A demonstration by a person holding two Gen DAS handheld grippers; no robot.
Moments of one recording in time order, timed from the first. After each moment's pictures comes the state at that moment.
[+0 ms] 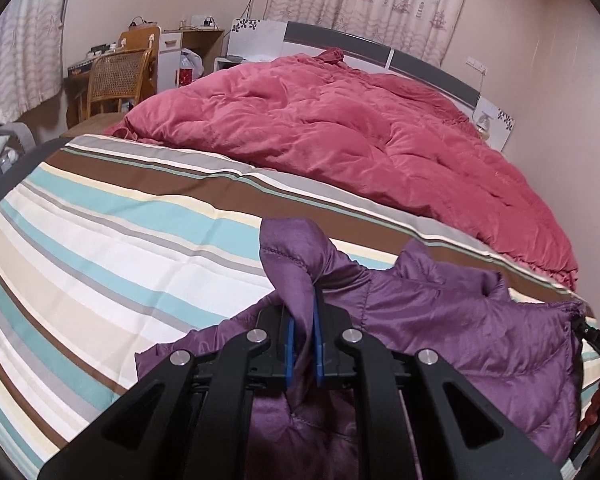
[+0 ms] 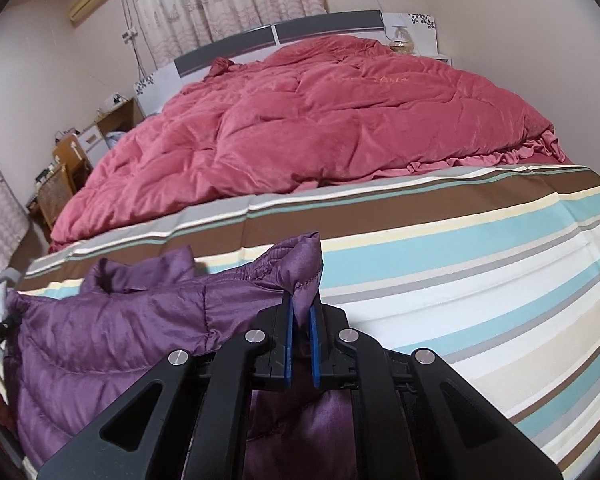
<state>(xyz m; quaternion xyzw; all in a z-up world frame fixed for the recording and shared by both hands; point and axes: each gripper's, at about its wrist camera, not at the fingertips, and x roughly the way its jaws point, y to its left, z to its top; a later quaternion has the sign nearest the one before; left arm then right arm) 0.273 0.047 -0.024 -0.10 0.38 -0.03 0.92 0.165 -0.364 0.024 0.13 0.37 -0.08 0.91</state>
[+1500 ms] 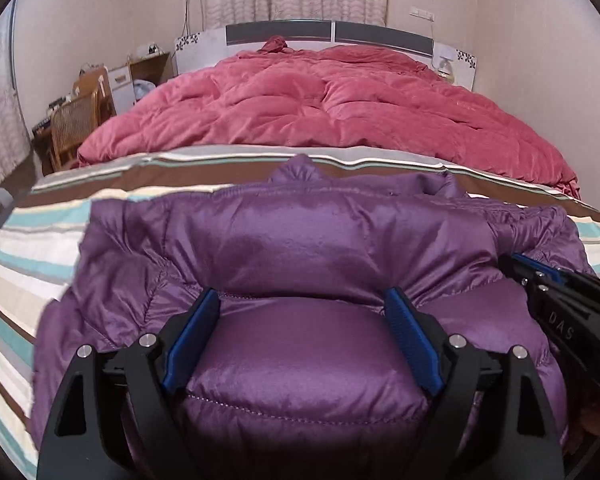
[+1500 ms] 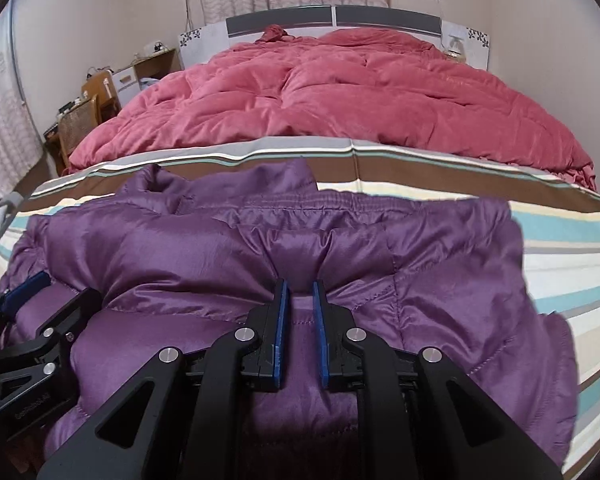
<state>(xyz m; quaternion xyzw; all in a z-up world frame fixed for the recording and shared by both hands) 0.227 -0.082 -0.059 0.02 0.38 -0.06 0.92 0.170 -0.246 -0.024 0.05 0.40 -0.03 0.91</state>
